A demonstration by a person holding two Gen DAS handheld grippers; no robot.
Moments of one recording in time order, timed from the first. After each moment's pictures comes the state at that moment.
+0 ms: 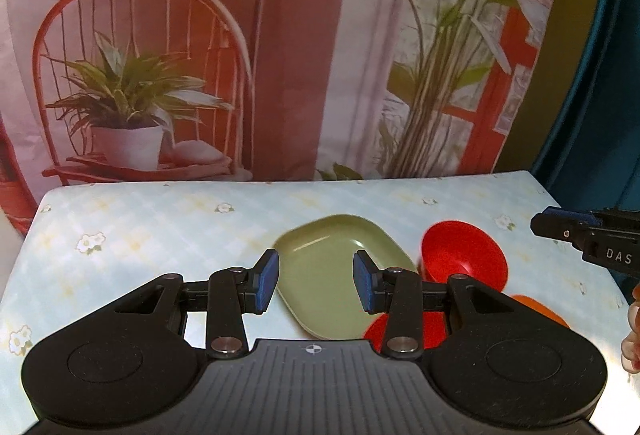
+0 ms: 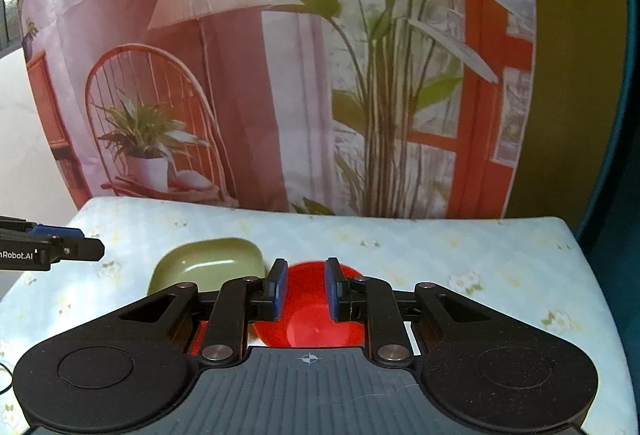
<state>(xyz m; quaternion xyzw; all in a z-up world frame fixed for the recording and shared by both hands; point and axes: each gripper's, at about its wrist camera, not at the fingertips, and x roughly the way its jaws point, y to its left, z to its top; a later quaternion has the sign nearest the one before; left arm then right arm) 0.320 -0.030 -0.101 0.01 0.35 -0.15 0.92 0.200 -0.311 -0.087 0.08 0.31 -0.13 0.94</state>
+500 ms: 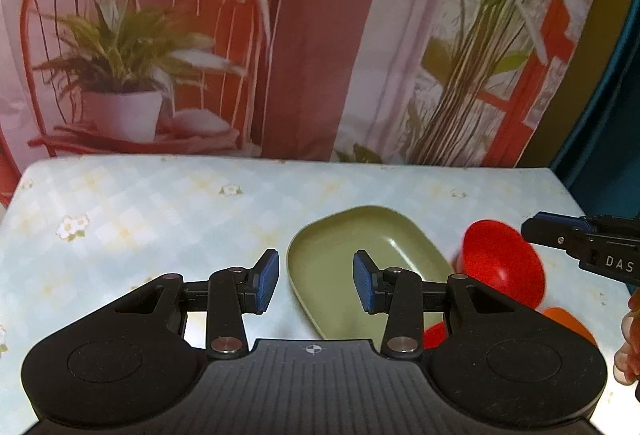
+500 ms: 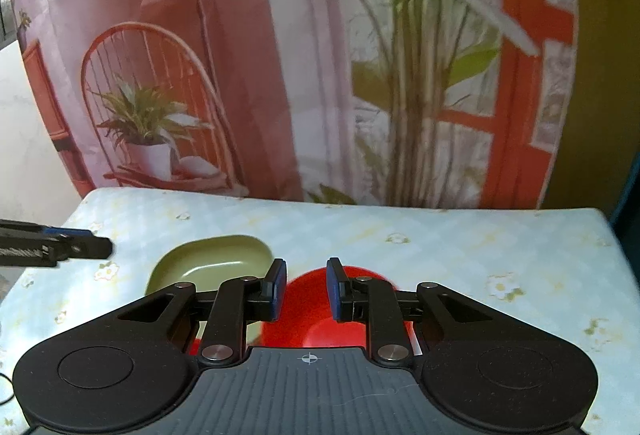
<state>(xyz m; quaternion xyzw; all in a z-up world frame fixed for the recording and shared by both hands) 0.371 -0.025 -0.142 -0.01 0.39 -0.15 0.91 0.258 -0.318 -0.119 0.11 0.34 -0.11 0.93</state>
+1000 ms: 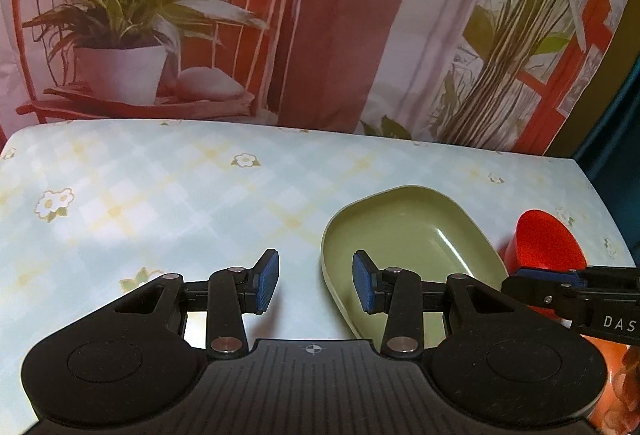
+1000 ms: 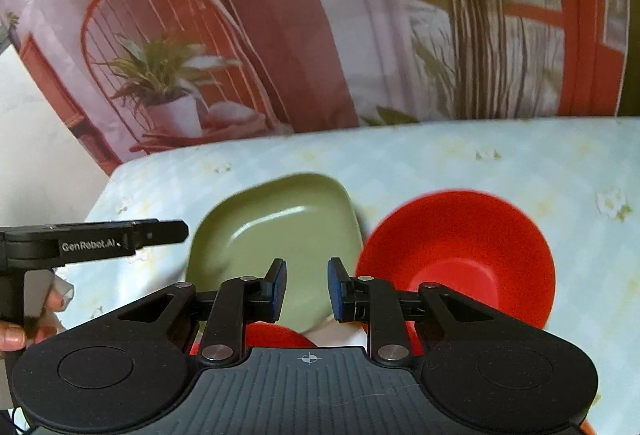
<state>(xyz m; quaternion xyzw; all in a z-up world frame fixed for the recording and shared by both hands) 0.410 -0.015 -0.184 -0.03 0.43 -0.14 0.89 0.297 -0.296 -0.175 0.20 0.41 -0.08 0.89</state>
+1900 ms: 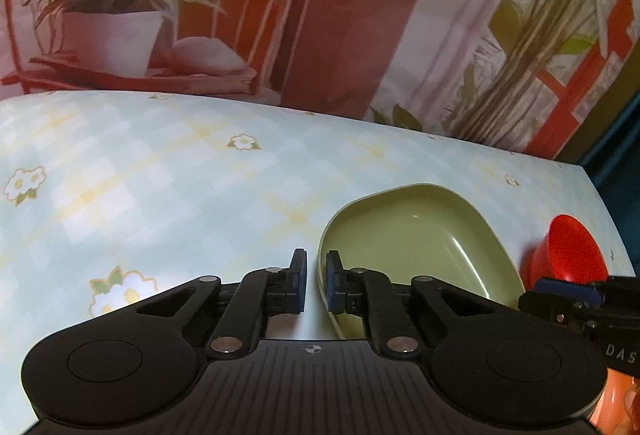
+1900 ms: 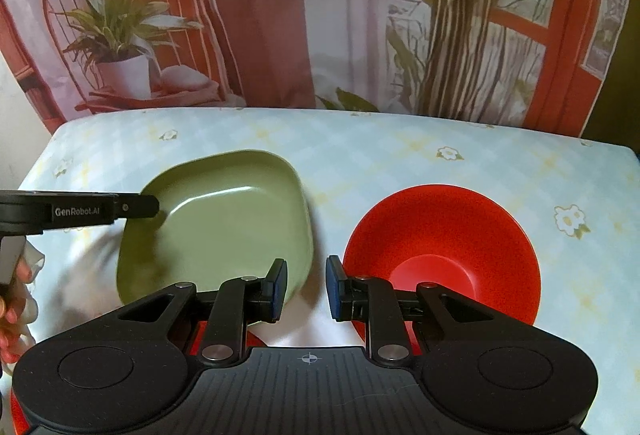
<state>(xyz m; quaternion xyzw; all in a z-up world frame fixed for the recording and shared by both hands) 0.431 -0.013 -0.208 -0.06 0.45 -0.14 0.88 0.314 -0.285 -0.182 0.12 0.45 -0.13 0.87</state>
